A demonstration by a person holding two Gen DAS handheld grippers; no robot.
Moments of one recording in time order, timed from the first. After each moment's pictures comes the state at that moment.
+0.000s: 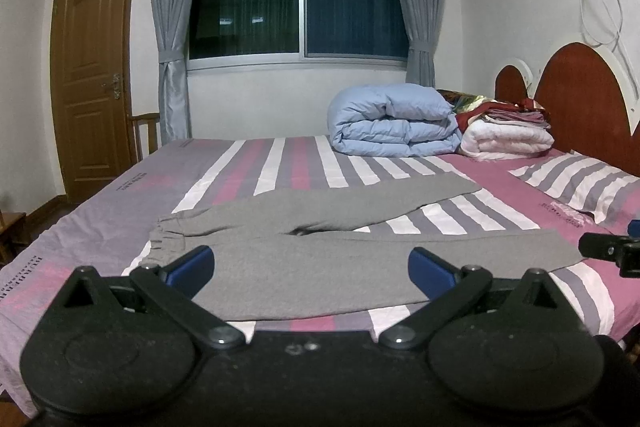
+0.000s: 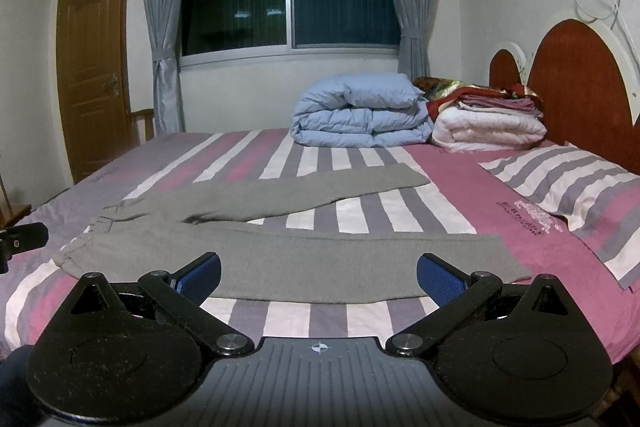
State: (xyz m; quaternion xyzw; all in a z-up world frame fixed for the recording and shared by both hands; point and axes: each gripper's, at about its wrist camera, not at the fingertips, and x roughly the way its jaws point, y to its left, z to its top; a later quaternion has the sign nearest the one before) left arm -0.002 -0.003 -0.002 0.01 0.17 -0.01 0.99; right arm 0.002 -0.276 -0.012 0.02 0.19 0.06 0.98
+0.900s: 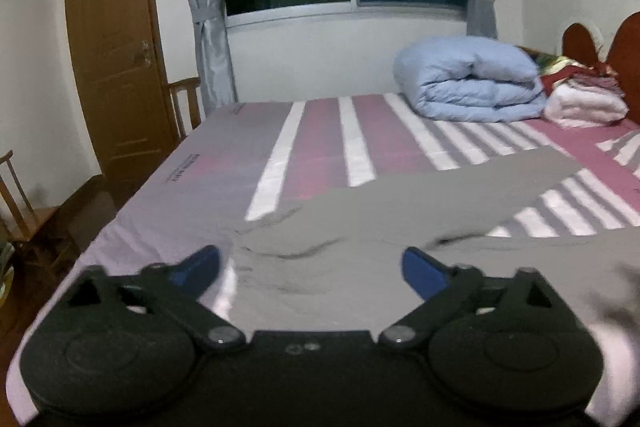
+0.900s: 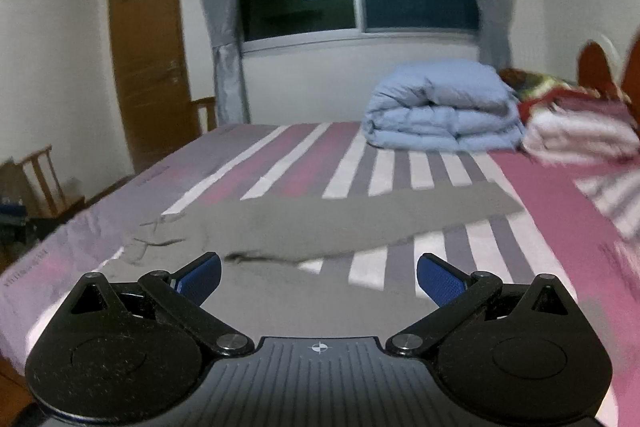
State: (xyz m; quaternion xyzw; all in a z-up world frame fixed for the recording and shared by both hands) left arm 0.180 0.170 0.014 0.05 0.26 0.06 0.96; right arm 0.183 -0.255 0.016 0.02 0.22 0.18 0.96
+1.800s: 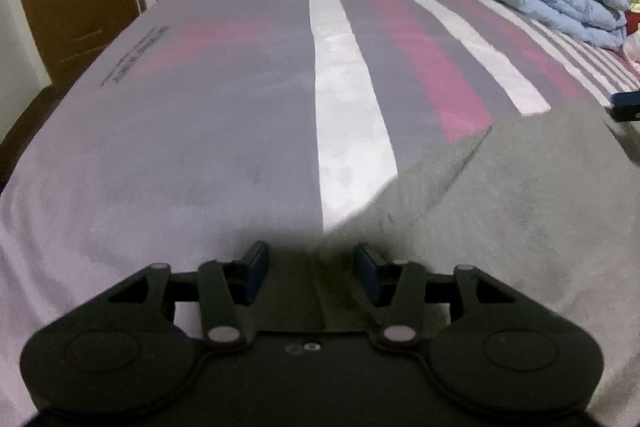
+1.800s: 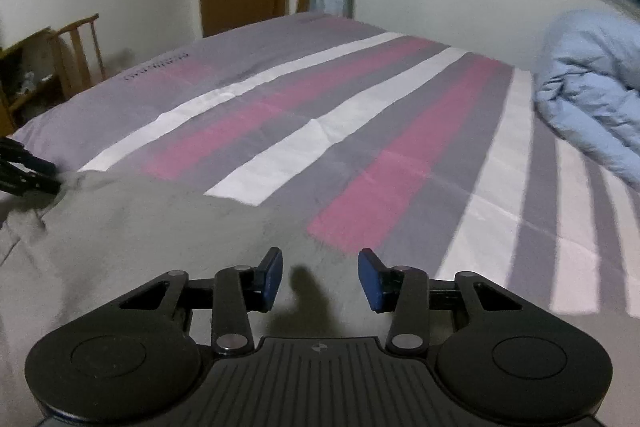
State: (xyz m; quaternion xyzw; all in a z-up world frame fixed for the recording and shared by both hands) left arm 0.477 0.358 -0.138 0.02 0.42 0.01 0.91; right arm 0.636 -0.079 -0.135 -0.11 0.33 0.34 0.87
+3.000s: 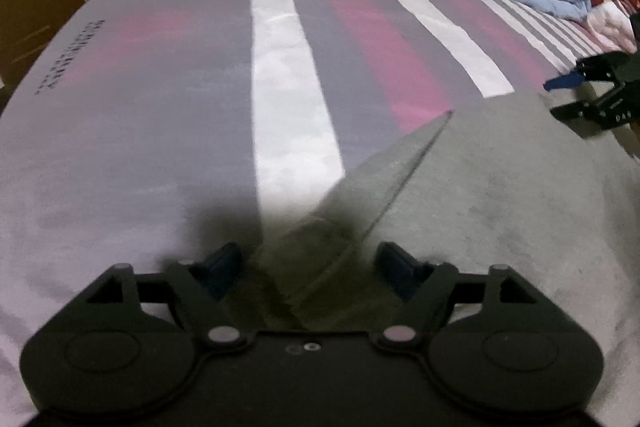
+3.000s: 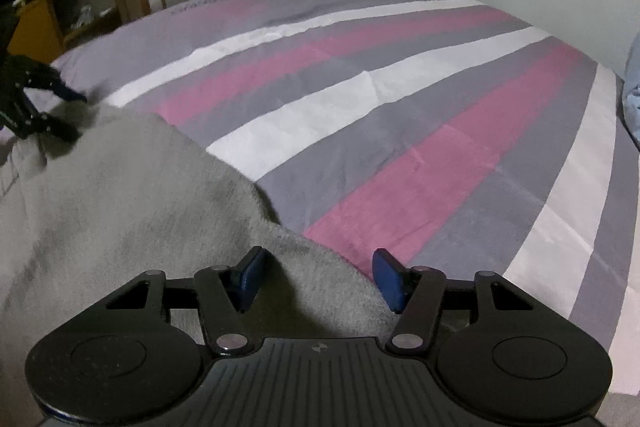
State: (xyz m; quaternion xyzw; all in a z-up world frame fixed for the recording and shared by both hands) left arm 0.510 0.341 -0.150 0.02 0.47 -0.08 0.88; right arm 0.679 -0.052 -0.167 -0.18 0.38 0.44 0.80
